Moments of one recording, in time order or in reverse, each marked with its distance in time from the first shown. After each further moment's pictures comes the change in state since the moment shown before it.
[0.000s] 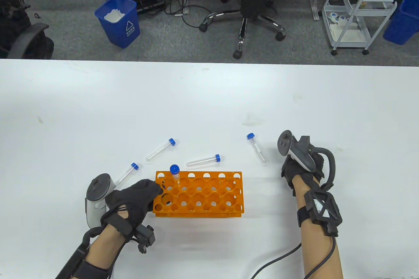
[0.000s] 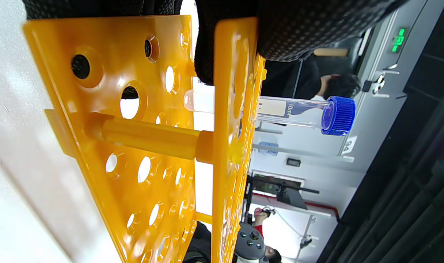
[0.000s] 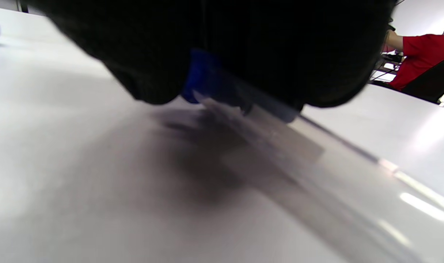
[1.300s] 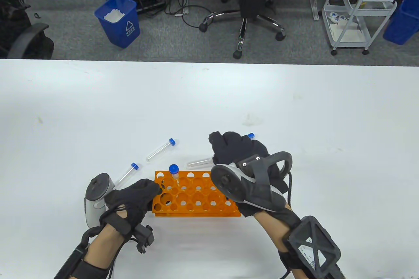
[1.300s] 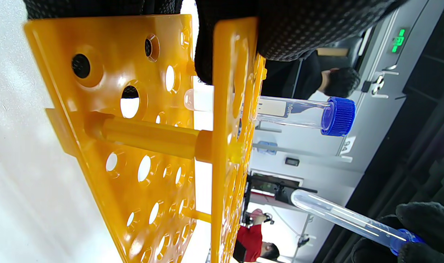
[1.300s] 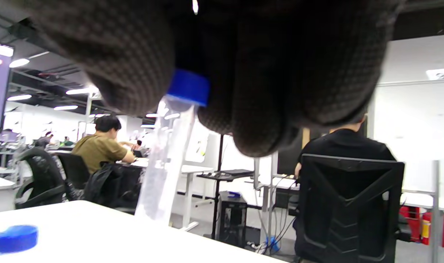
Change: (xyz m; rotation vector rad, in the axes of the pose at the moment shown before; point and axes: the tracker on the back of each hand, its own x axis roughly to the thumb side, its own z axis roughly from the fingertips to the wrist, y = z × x) left_hand -0.002 0.002 -0.001 -0.007 0.000 0.010; right_hand 0.112 -0.206 0.208 -0.577 -0.662 -0.207
